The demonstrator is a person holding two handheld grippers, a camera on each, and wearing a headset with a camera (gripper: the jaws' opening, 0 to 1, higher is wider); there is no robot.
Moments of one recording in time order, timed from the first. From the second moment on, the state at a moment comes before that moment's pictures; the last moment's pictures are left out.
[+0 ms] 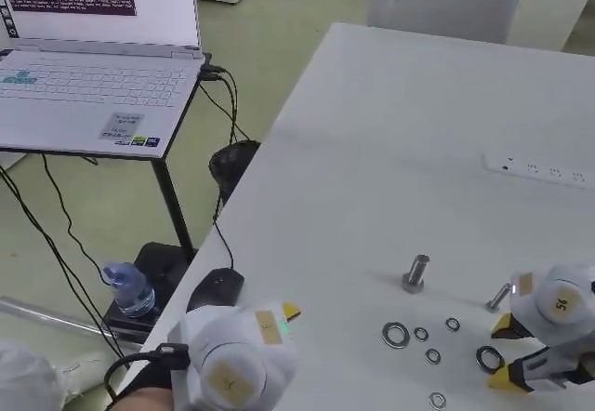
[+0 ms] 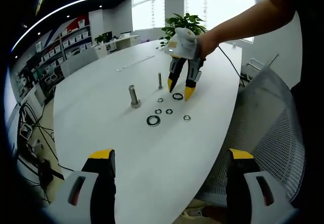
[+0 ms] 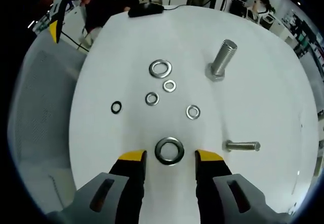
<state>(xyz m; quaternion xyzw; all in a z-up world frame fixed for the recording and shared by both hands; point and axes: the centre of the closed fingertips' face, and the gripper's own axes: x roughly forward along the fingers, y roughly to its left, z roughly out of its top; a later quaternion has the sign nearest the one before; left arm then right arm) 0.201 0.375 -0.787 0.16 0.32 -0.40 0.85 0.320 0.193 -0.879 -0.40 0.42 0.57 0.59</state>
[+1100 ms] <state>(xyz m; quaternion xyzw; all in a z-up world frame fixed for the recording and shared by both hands) 0.204 0.370 -0.789 0.16 0.32 -0.40 0.85 0.315 0.195 -0.879 -0.43 0.43 0.56 0.56</state>
